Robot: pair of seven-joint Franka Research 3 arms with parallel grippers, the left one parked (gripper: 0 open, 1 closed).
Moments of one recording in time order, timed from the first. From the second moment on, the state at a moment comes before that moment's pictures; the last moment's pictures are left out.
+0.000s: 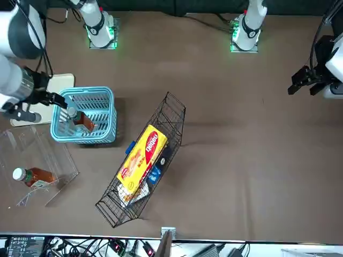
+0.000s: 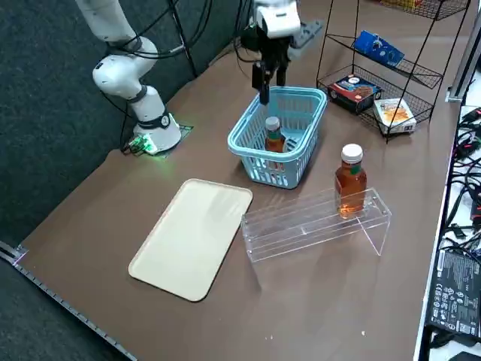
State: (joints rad) arm -0.01 0.07 -0.01 -1.81 -0.01 1.75 0.10
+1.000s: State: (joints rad) arm 0.08 -0.01 0.00 -1.75 0.00 1.72 0.04
